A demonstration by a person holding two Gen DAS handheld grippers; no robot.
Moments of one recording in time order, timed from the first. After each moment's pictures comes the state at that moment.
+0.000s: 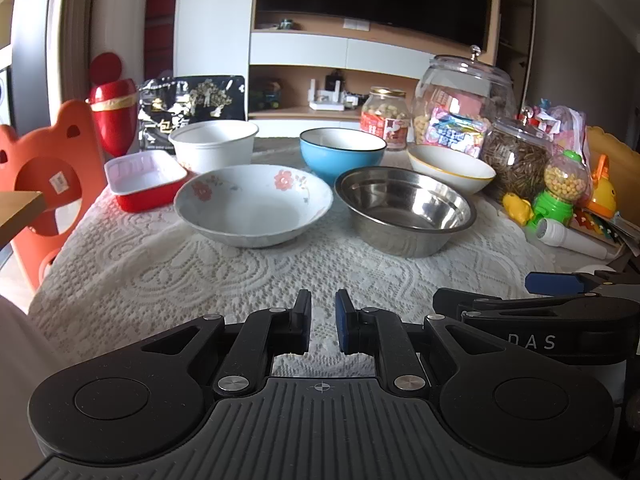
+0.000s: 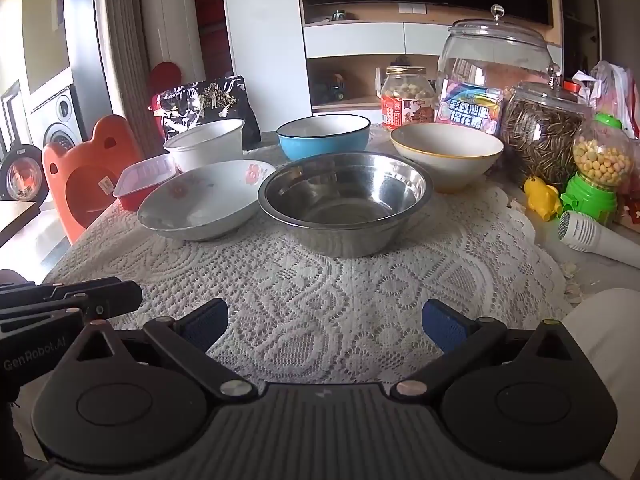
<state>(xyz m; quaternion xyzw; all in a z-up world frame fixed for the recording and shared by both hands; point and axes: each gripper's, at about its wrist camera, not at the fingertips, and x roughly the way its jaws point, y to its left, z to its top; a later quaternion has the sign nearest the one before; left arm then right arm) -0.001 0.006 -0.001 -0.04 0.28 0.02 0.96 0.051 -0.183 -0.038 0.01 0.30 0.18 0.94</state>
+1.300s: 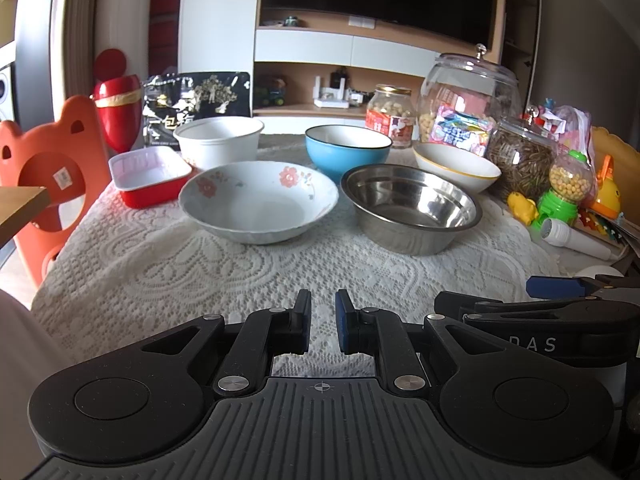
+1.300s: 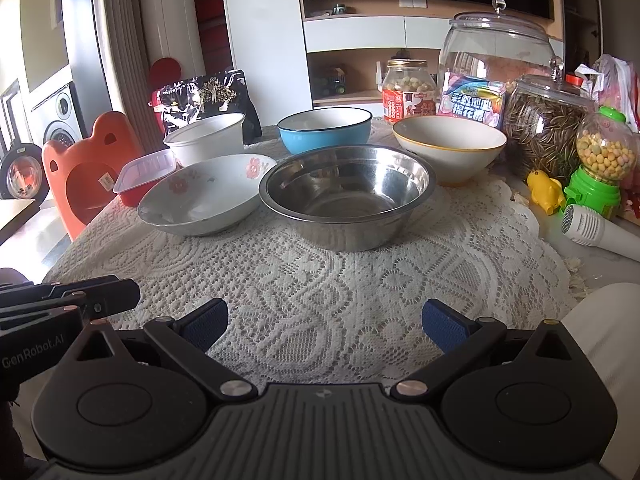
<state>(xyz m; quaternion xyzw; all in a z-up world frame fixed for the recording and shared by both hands) 0.000 0.008 -0.001 -0.04 0.28 0.02 0.96 0.053 -0.182 -0.040 0.01 0.31 0.18 0.93</state>
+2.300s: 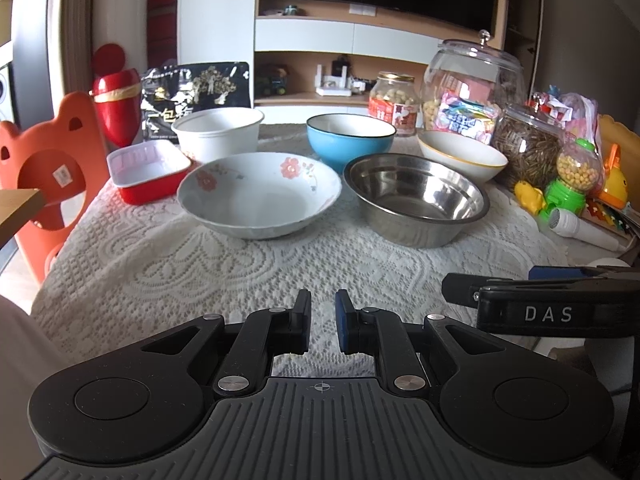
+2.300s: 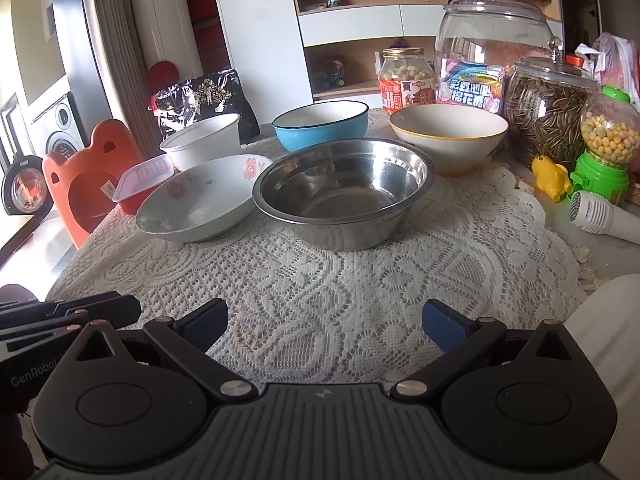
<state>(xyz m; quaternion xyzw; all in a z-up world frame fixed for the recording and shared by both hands) 0.014 0.007 -0.002 -0.03 0.30 0.03 0.95 0.077 -0.190 -0.038 0.04 0.33 0.19 0.92</state>
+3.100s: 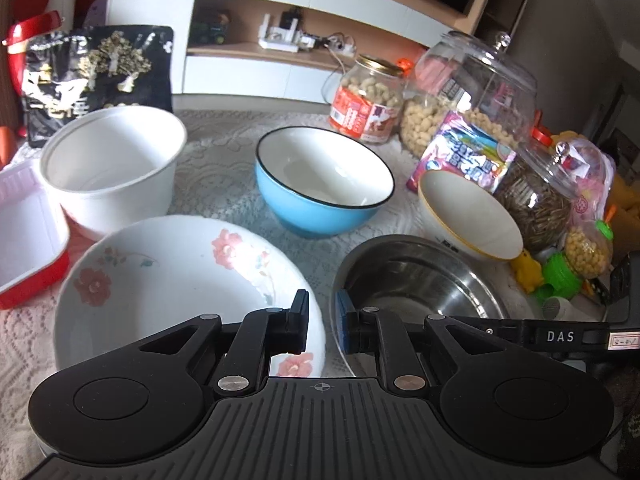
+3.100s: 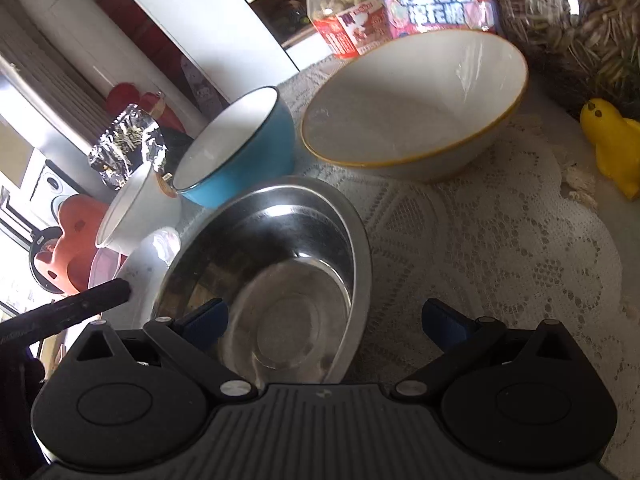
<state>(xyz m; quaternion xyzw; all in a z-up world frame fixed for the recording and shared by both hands) 0.226 0.056 0.015 -0.11 0.38 -0.10 0.91 0.261 -0.224 -0.067 0.18 0.45 0.21 0.85</state>
